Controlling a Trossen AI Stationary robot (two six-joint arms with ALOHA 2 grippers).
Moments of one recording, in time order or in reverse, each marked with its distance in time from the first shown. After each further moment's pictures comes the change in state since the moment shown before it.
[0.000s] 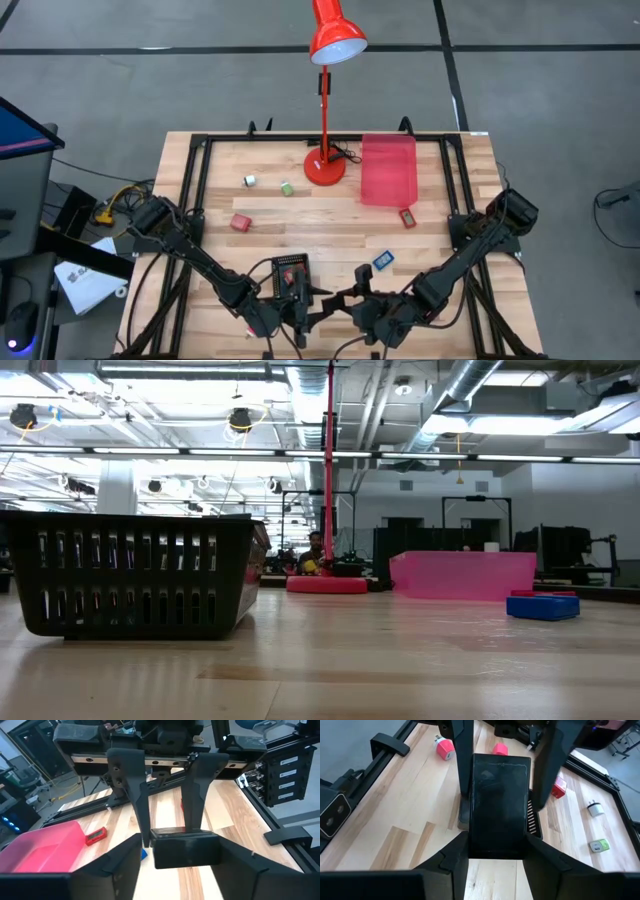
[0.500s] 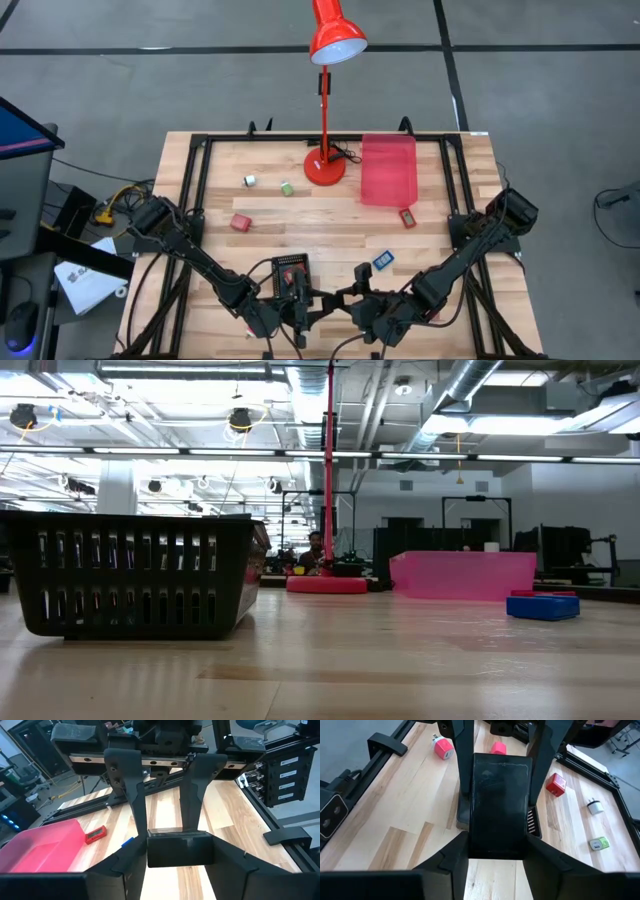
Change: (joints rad) left arm 0.000 0.000 0.000 0.000 -0.003 -0.009; right arm -0.010 0.000 0.000 0.000 -0.003 0.004
